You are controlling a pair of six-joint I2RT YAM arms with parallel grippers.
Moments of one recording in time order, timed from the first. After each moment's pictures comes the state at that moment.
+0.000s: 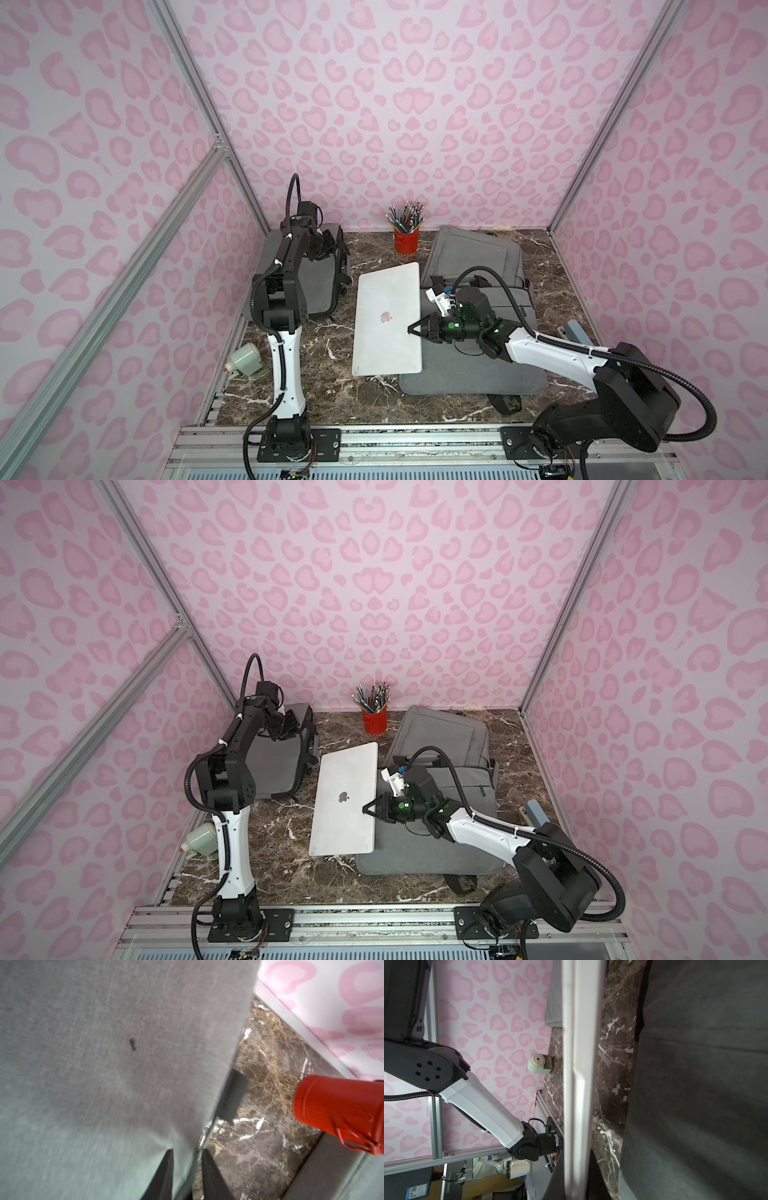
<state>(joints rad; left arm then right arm) 0.01 2.39 2.27 -1.02 0.24 -0.47 0.71 1.44 0.72 0.18 -0.62 0.96</state>
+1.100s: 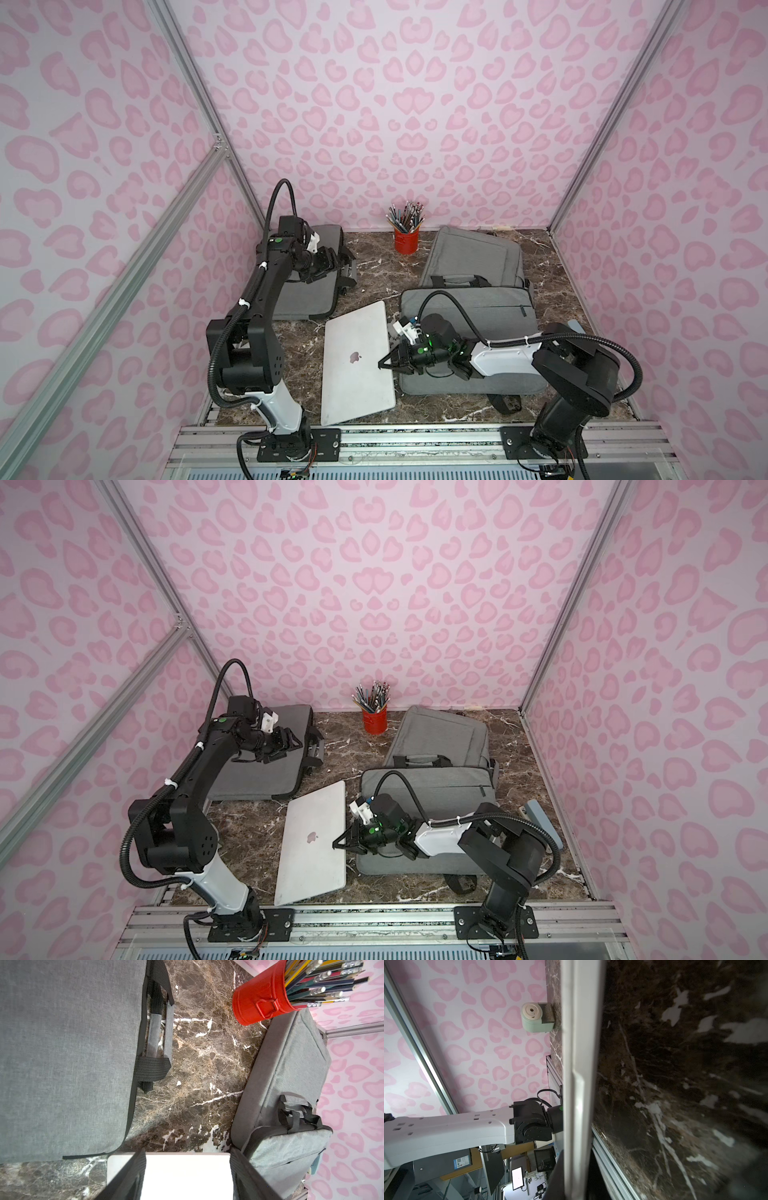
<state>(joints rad) 0.01 1.71 1.54 -0.91 0.43 -0.34 0.95 1.72 0.70 0.54 -0.64 1.28</state>
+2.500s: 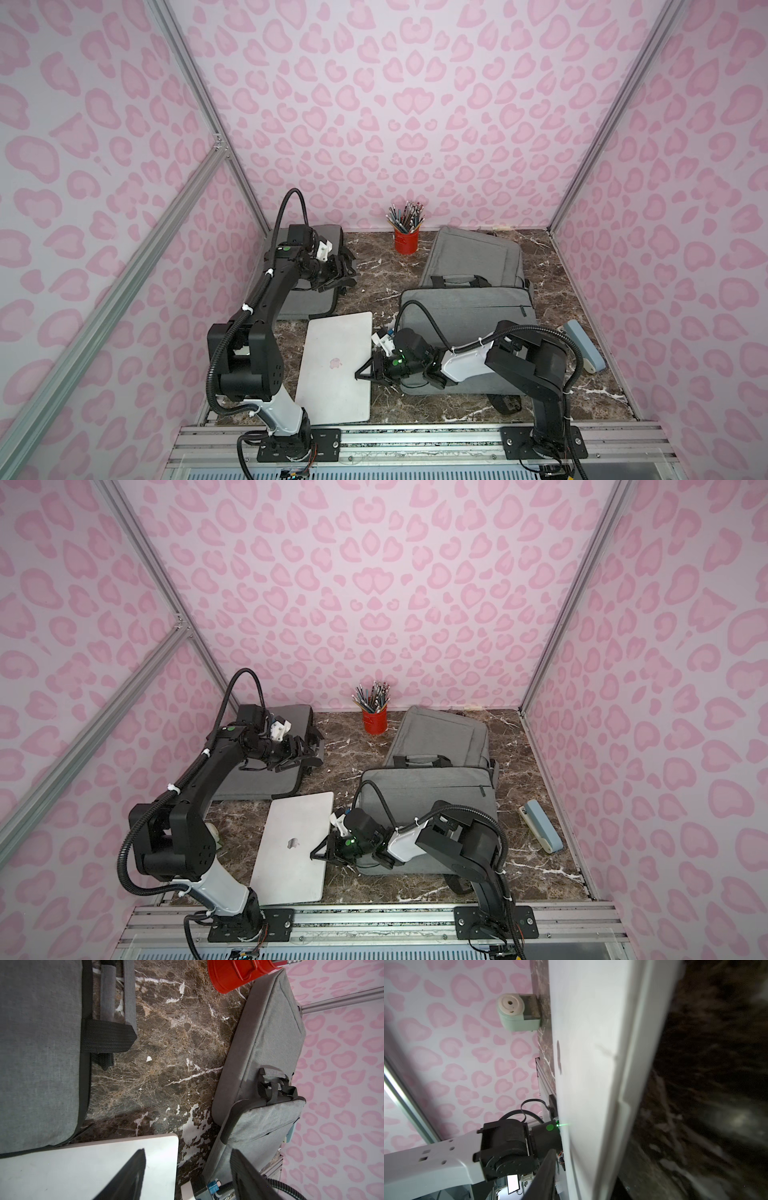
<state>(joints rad) -0.05 1.68 1.44 -0.88 0.55 -0.37 1.08 1.97 0.86 0.59 -0.52 1.31</state>
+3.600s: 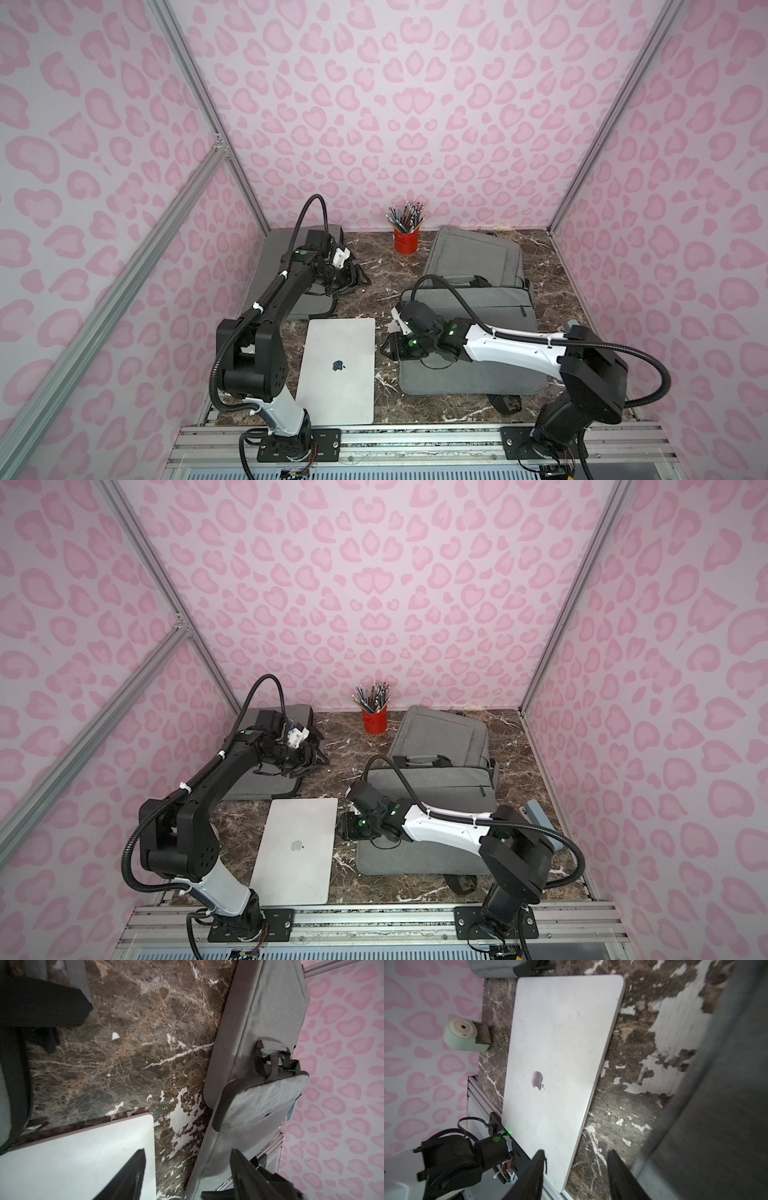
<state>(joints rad) -0.16 1.67 1.37 -0.85 0.58 -0.36 0.97 1.60 1.03 -0.27 -0.21 0.84</state>
